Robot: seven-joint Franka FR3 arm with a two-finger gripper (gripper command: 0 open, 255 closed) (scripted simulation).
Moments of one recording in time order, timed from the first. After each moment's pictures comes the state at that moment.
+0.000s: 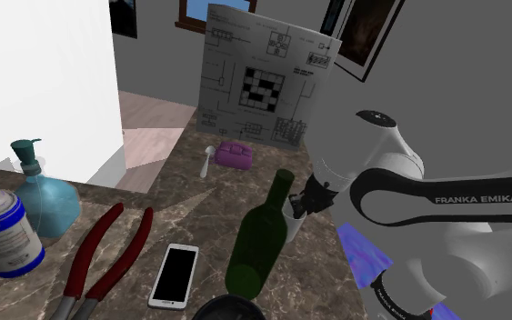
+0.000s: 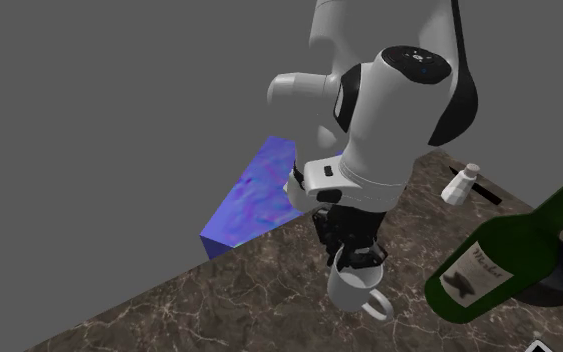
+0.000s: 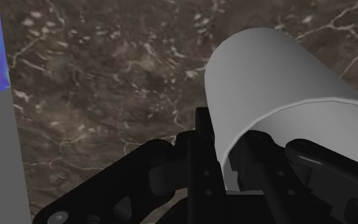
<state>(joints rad) 0.13 -0.81 0.41 -3.00 0.26 2.35 0.68</state>
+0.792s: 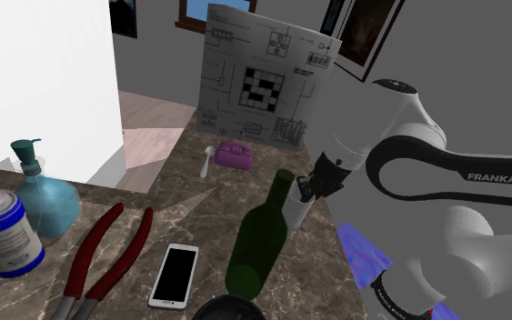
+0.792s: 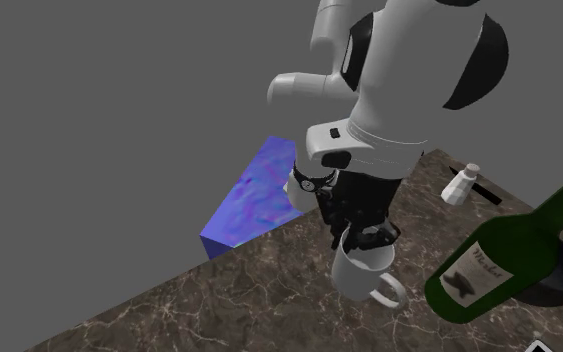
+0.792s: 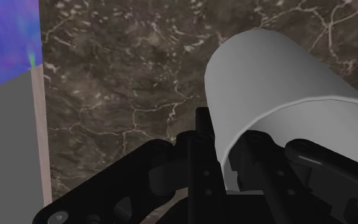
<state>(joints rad) 0.11 -0.92 0.36 -2.89 0.22 2.14 0.67</state>
